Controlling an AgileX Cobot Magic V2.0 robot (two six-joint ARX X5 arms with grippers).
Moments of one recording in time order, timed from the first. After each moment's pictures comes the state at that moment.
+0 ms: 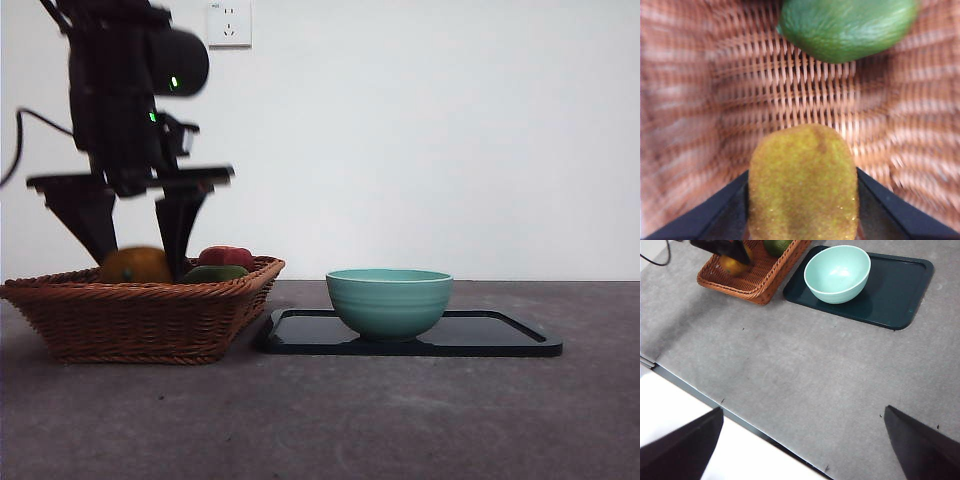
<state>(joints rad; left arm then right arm) -0.40 1.84 1.45 -0.89 -0.05 -0.27 0.42 0.41 0.97 -1.21 -0.26 0.19</state>
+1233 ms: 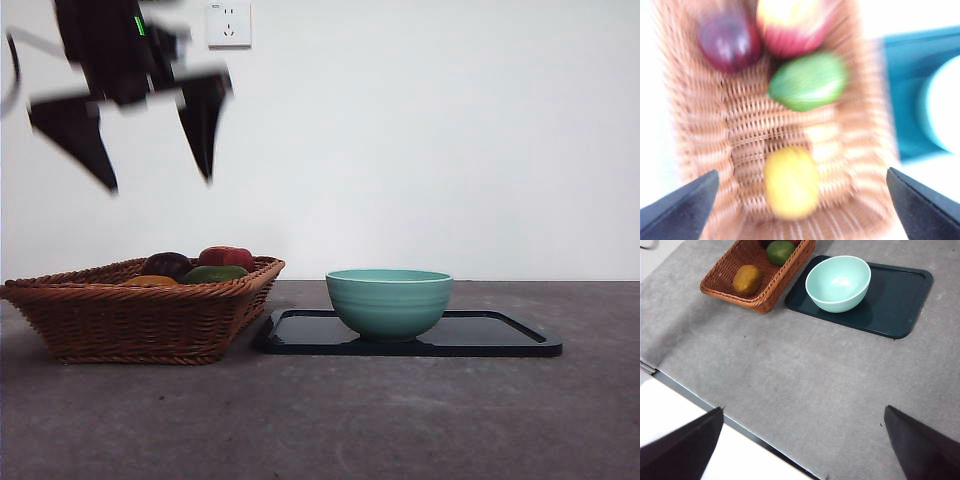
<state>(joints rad) -0.39 1.63 1.51 -0.90 -0.01 -0.19 0.42 0.41 0.97 -1.19 -0.26 0.19</state>
